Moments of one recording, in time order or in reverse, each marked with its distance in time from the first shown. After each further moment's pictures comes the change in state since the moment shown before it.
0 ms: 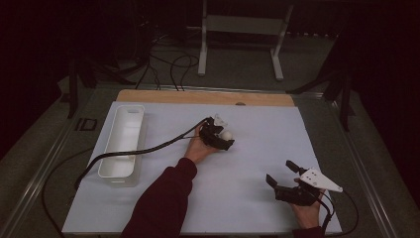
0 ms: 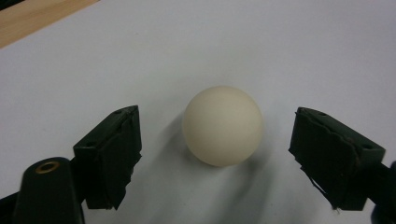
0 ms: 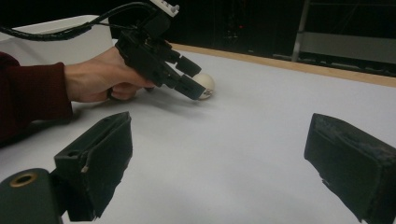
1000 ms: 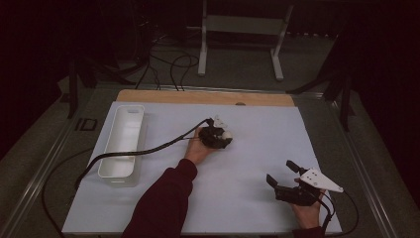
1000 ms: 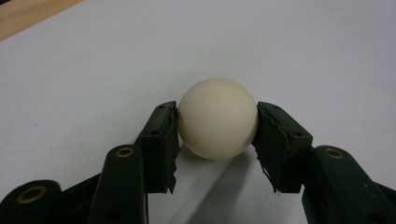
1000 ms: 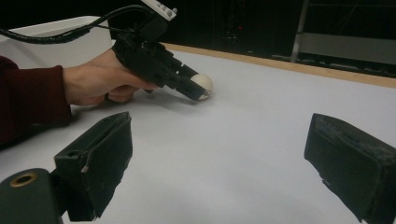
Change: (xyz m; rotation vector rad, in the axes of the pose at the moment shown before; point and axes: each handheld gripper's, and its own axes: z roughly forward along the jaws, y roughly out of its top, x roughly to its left) left arm -0.002 -0.003 -0.002 0.003 -0.021 0.016; right arm 0.000 0.000 -0.001 0.000 -0.003 -0.002
